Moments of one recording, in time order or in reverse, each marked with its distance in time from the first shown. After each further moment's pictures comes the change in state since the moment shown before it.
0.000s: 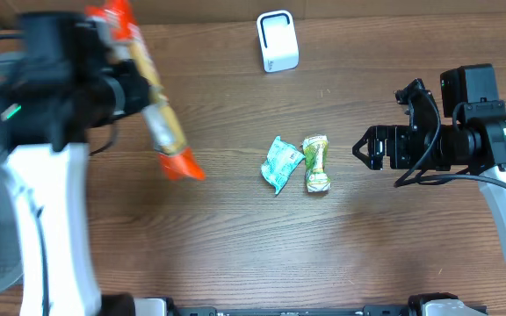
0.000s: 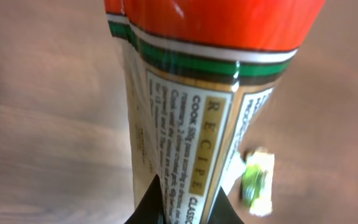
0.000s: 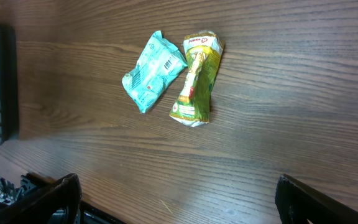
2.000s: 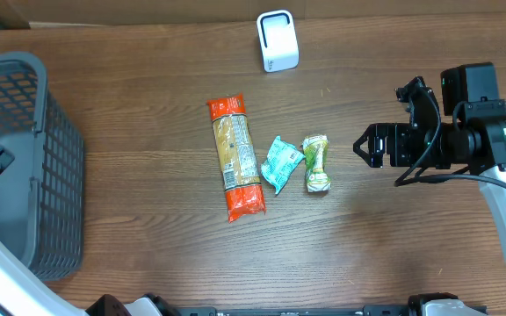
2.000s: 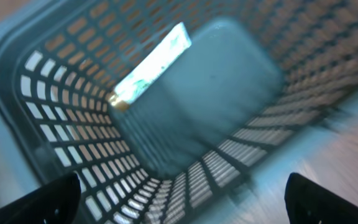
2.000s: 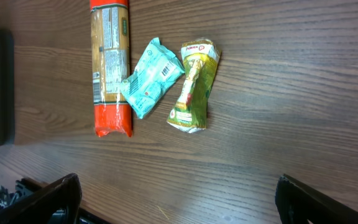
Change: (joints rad) left arm 0.661 -0.074 0.116 -0.270 -0.425 0.068; right arm 0.000 0.000 0.000 0.022 0.011 0.000
